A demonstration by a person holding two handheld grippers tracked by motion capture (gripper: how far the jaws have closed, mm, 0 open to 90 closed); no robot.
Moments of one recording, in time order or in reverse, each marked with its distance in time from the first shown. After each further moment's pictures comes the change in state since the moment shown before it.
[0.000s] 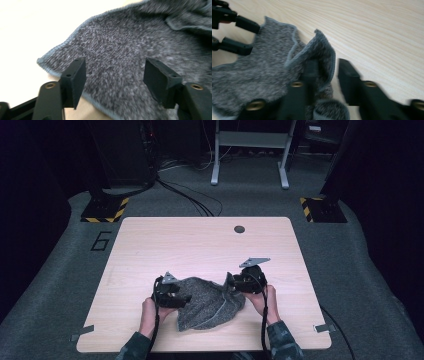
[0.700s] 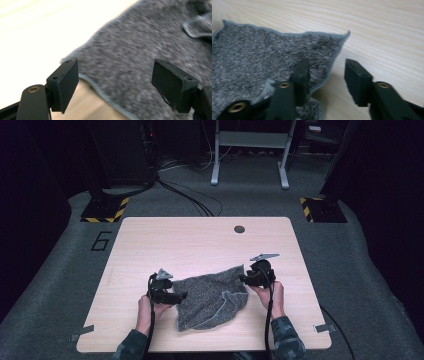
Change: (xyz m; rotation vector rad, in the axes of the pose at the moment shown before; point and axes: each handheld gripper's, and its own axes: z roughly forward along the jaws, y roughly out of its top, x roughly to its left) left arm 0.026 0.000 -0.010 -0.048 0.060 -0.094; right arm -0.041 -0.008 0.000 0.032 -0.119 0.135
